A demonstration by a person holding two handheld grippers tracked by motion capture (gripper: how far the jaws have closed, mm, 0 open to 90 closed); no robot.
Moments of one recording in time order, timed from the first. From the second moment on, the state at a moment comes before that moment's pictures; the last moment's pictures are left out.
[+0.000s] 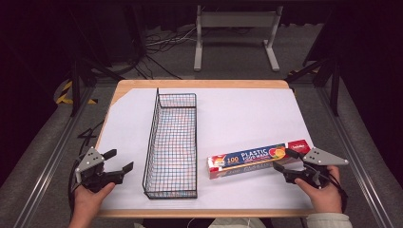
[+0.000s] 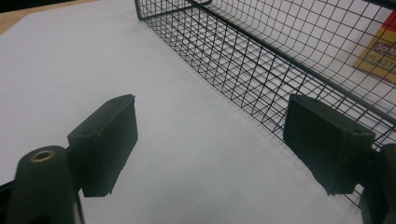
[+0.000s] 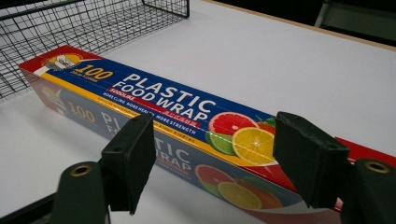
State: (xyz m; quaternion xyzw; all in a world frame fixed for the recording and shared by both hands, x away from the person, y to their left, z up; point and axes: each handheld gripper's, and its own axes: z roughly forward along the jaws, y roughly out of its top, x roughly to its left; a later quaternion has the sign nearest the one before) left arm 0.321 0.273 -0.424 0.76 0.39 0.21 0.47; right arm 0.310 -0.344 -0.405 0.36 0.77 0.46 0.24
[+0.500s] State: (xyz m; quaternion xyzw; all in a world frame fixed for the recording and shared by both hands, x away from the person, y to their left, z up) left arm 0.319 0.273 -0.422 0.77 0.39 0.21 0.46; right arm 0.307 -0.322 -0.385 0.32 0.81 0.46 0.20
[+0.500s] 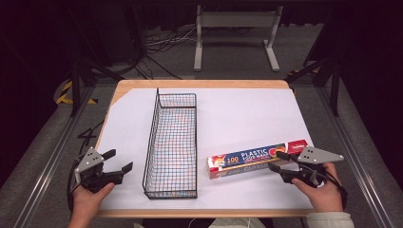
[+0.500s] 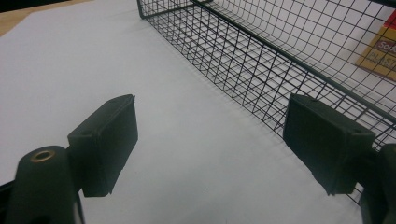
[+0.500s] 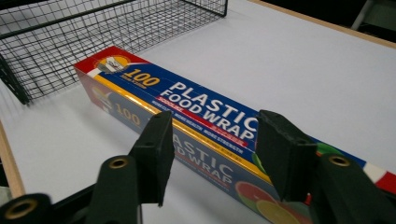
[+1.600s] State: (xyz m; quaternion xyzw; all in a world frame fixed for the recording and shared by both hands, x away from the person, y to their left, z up) left arm 0.317 0.272 -0.419 0.77 0.40 0.21 0.46; right arm 0.319 -0.233 -0.373 0.23 0.89 0.39 0.07
